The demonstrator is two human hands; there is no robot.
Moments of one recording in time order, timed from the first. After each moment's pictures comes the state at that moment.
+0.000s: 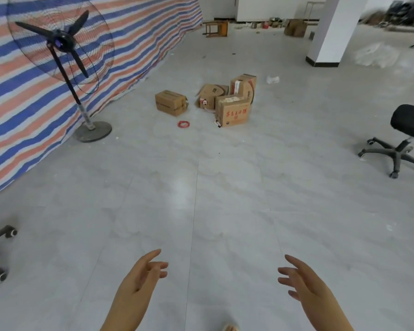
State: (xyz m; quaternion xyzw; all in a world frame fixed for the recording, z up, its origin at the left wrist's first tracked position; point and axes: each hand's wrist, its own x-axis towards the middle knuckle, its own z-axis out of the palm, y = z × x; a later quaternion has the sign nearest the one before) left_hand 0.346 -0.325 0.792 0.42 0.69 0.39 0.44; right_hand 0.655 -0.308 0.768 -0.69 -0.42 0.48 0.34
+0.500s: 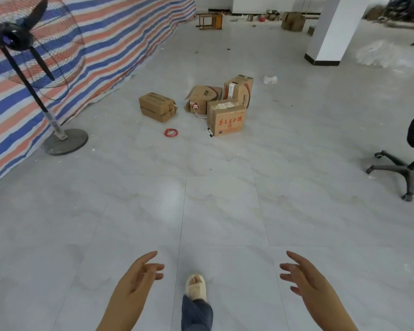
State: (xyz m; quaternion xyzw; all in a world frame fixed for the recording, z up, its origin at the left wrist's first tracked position) left_hand 0.380 -0.007 0.772 0.41 0.69 0.37 0.46; right_hand 0.698 0.008 0.756 -0.70 -0.42 0.47 0.33
